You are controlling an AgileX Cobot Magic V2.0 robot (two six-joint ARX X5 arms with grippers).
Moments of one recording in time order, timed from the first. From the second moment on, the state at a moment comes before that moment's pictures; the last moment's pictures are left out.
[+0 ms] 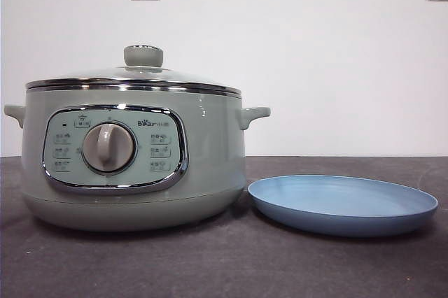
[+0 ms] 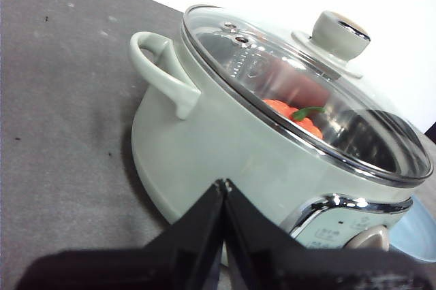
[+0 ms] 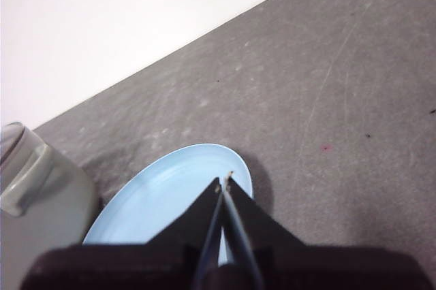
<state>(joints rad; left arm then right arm) 0.02 0.00 0.03 -0.20 0.42 -0.41 0.09 0.00 0.02 -0.18 -0.08 0.48</state>
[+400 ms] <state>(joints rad) 0.02 0.08 0.16 -0.20 0.40 -0.46 0.09 0.11 0.19 -0.20 -0.10 0.50</state>
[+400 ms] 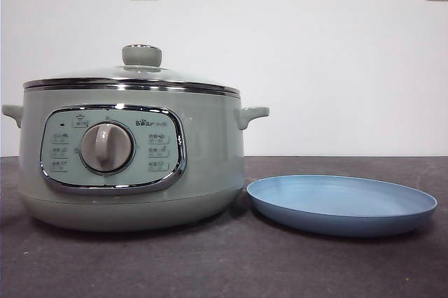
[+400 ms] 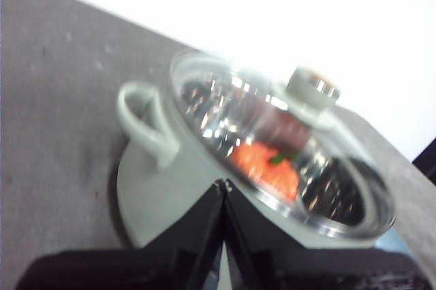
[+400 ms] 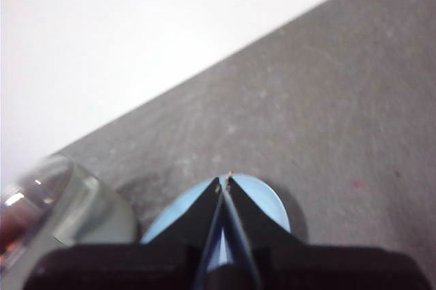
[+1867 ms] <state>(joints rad) -0.07 0.84 0.86 -0.29 0.59 -0.17 0.09 0.80 0.90 -0.55 -0.44 0.12</state>
